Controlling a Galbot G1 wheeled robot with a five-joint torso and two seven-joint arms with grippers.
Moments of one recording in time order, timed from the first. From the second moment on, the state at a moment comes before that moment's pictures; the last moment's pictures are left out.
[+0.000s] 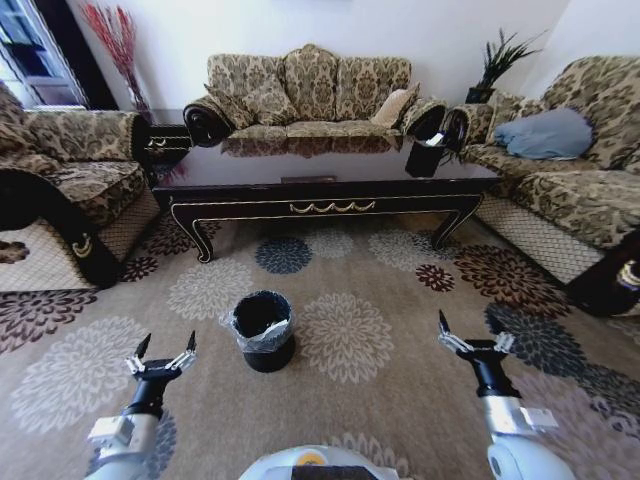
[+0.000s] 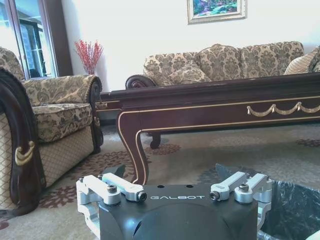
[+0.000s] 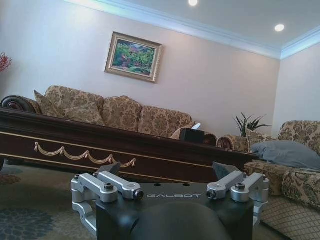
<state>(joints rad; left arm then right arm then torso) 1.99 -1.20 -0.77 -2.25 -0.36 -0.19 -0.20 -1.81 1.31 0.91 2.10 0.29 0.38 -0.05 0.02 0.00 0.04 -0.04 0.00</state>
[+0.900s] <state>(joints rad) 1.96 -1.16 -0.72 -2.24 -0.31 -0.18 -0.18 -1.82 1.28 0.86 2.07 0.23 0.38 -0.13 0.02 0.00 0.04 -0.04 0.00</state>
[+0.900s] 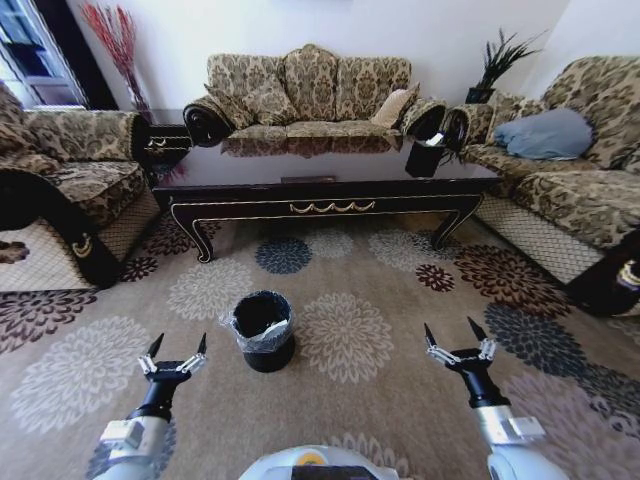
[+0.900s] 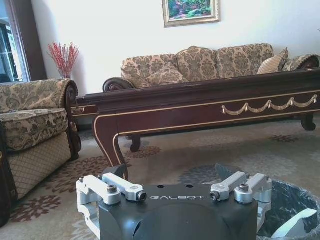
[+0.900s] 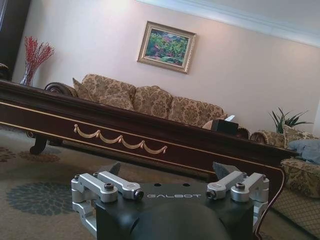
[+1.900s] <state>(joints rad) 1.96 -1.16 -0.72 -2.24 -0.31 -0.18 -0.18 -1.81 1.28 0.86 2.07 0.23 0.38 -0.13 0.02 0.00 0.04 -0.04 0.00</state>
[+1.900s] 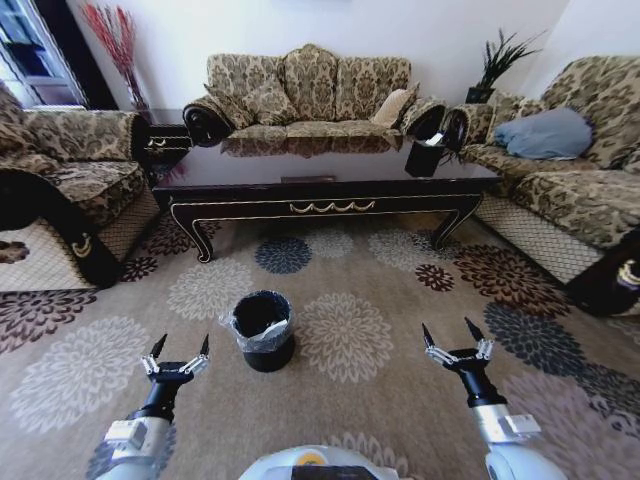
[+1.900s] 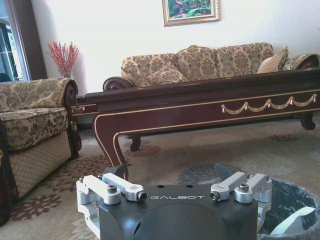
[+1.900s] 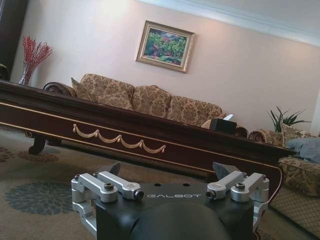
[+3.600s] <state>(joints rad) 1.96 -1.16 -0.72 -2.24 -0.31 -0.18 -0.18 -1.81 1.28 0.86 2.07 0.23 0.38 -0.13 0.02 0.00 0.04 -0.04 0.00</state>
